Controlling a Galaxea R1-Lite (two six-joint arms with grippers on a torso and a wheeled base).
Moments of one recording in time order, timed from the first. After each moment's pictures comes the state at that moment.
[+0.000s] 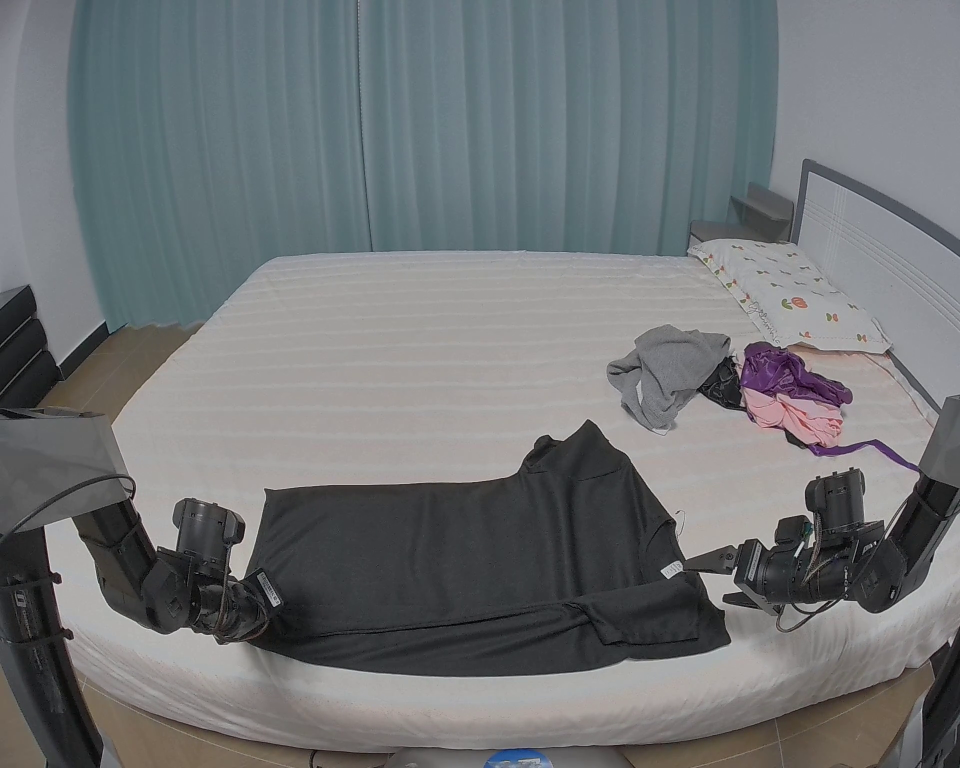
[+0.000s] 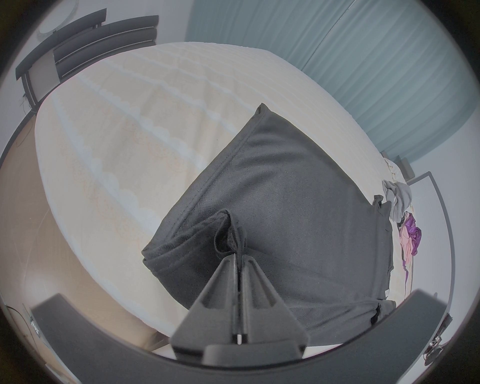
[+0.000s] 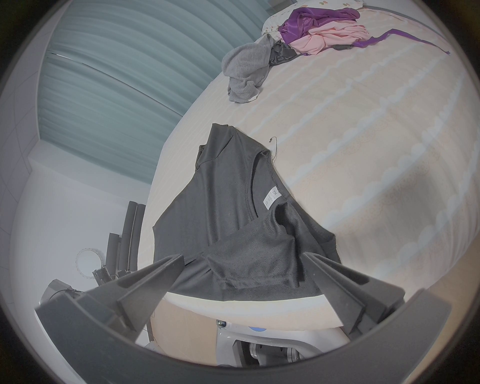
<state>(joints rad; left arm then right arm) -0.10 2.16 -0.52 -0.65 -0.01 -0.72 0.10 2.03 -0.43 -0.79 0.42 0.64</state>
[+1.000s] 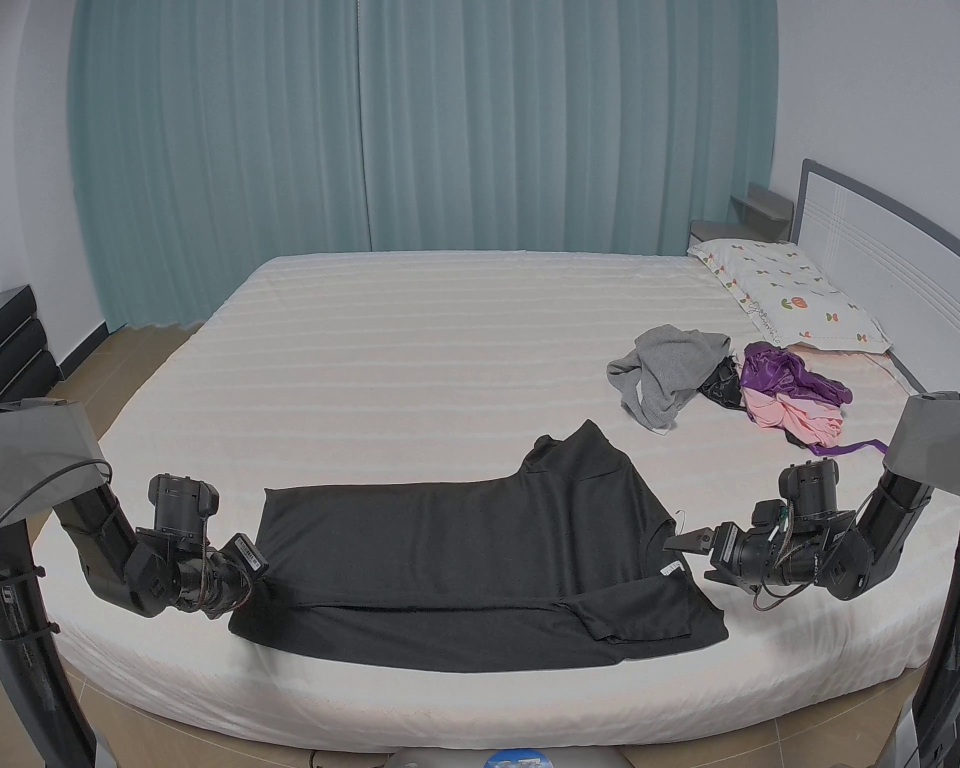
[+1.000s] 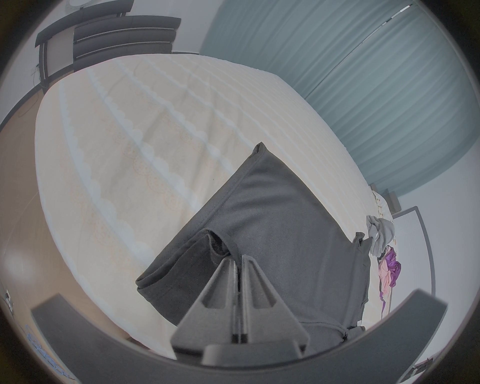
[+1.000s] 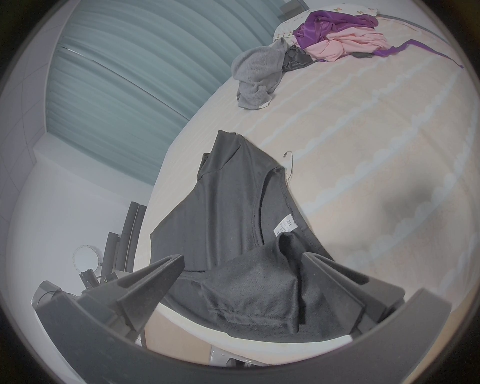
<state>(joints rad) -0.03 2.12 -0.55 -0.71 -0.04 -0.81 0.12 2.17 -0.57 -0.85 0.40 0.62</state>
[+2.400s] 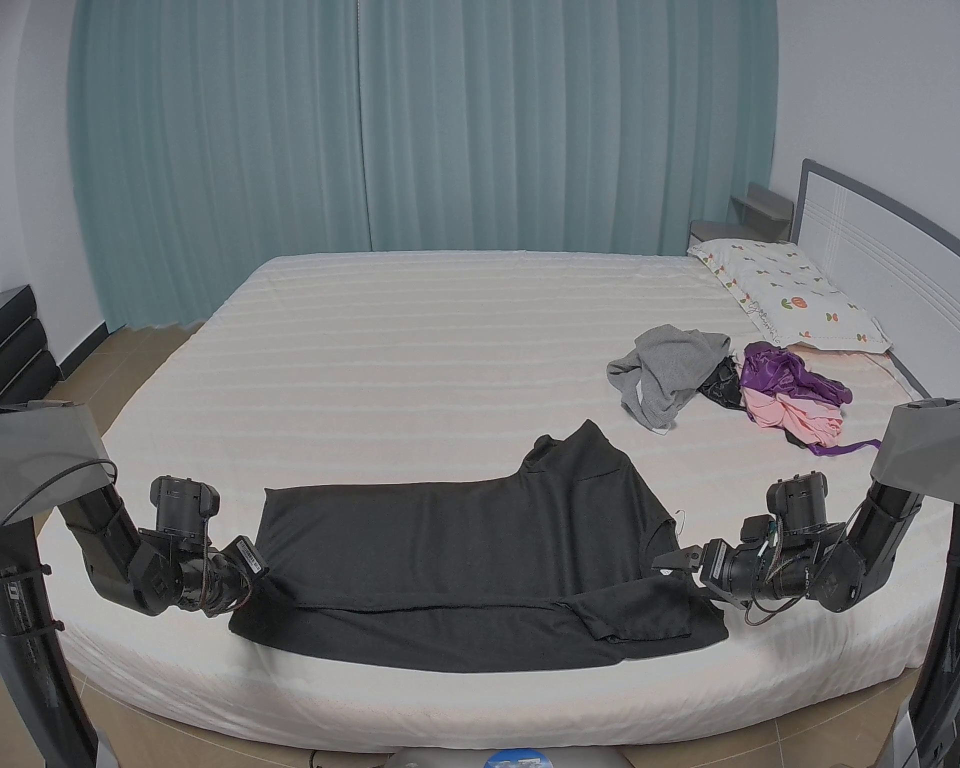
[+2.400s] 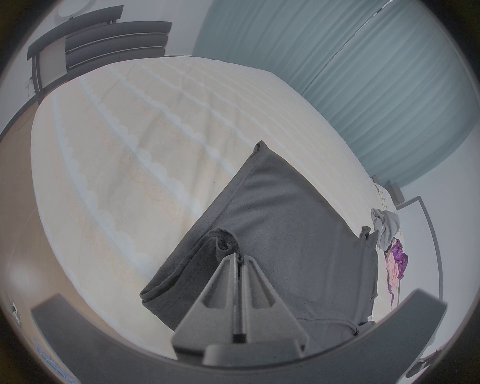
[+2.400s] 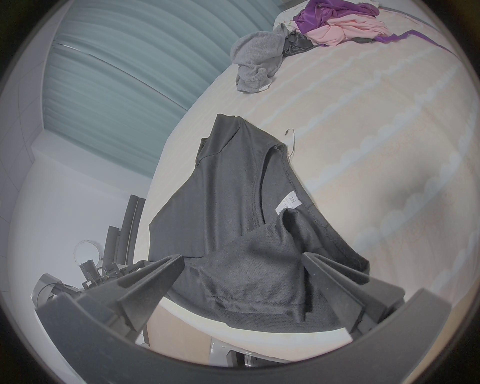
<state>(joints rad) -0.02 2.16 -0.57 -0.72 -0.04 -0.74 0.16 2.20 -0.55 -0.87 0.40 0.63</state>
